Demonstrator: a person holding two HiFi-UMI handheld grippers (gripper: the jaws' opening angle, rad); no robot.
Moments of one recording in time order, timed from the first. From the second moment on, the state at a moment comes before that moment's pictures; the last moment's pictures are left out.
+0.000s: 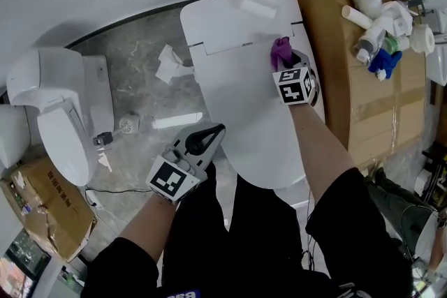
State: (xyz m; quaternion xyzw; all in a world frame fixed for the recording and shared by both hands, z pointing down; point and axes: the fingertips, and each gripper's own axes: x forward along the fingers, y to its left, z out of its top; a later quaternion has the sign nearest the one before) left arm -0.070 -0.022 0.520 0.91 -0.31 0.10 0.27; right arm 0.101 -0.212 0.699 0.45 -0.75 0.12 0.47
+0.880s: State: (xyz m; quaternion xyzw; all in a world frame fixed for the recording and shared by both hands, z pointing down) left arm -0.113 0.090 0.517 0.90 -0.34 0.12 0.25; right arm 0.028 -0.098 0.714 0.40 -0.78 0.16 0.46
